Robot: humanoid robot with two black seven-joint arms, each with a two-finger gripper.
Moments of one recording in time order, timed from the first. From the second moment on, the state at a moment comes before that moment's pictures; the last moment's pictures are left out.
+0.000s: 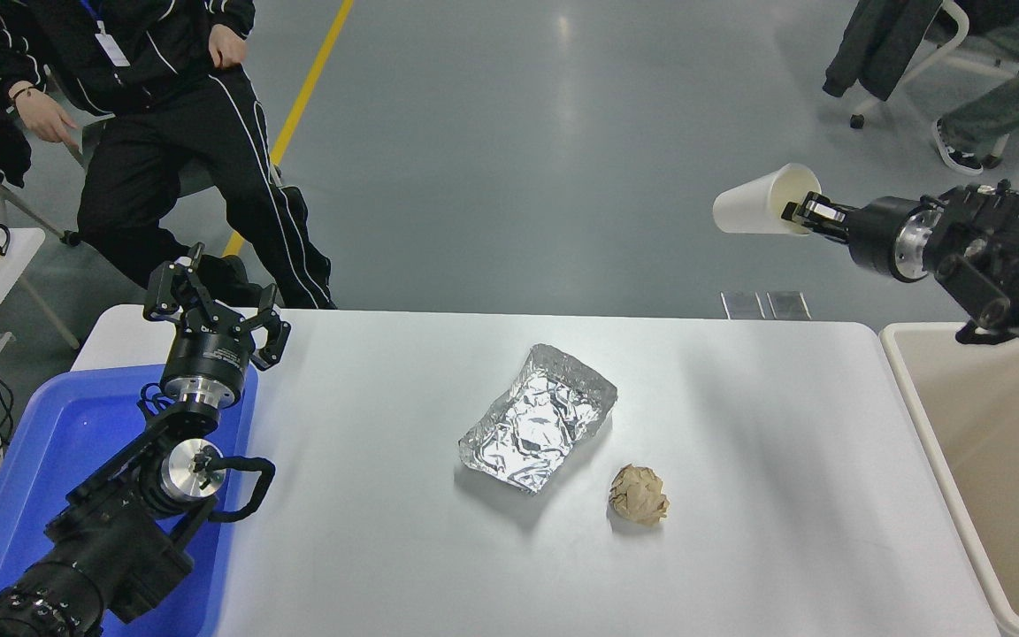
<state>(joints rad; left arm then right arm) -0.53 0.22 -1.06 -0.60 0.23 -0.31 -0.59 1.15 -0.32 -0.47 0.07 -0.33 0.21 0.45</state>
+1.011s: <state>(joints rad) -0.53 0.22 -1.06 -0.60 0.23 -0.31 -0.59 0.74 -0.42 -0.23 -0.13 -0.16 -0.08 0.06</state>
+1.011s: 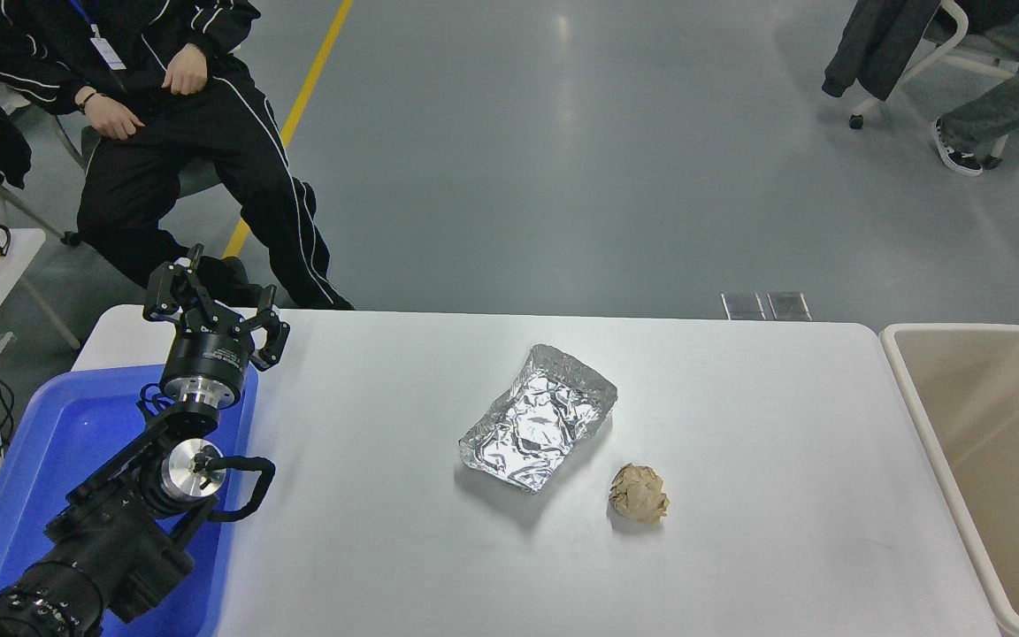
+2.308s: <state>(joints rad) -0.53 0.22 -1.06 -0.60 0.23 -0.31 -0.59 0.68 -0.39 -0.15 0.01 -0.17 -0.09 0.04</state>
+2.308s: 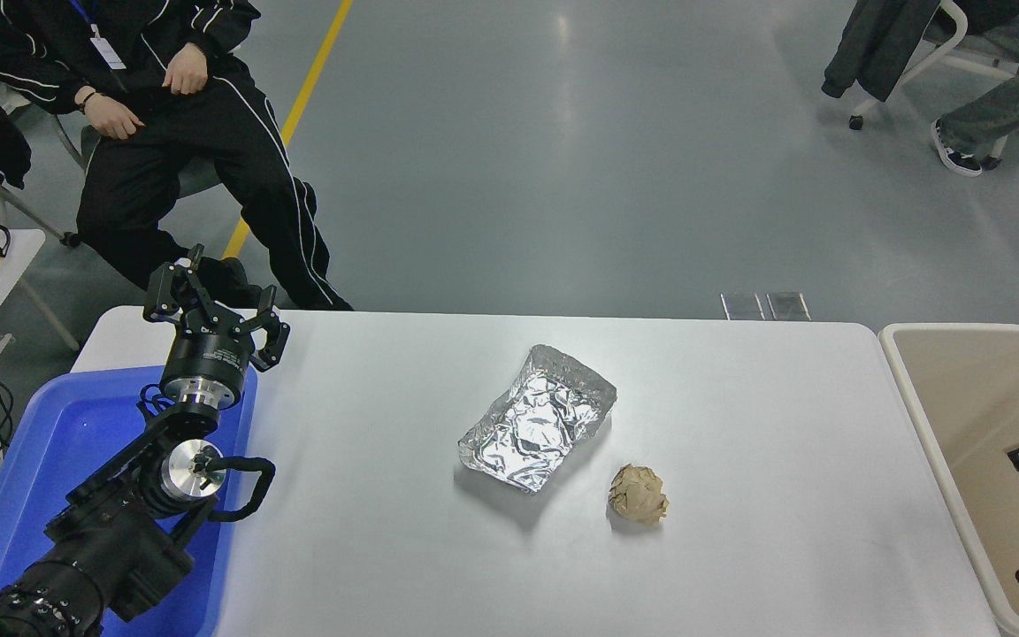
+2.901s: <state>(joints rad) -0.53 0.22 -1.06 -0.60 0.23 -0.31 -0.59 1.01 -0.59 0.53 0.36 -0.16 -0.09 0.05</state>
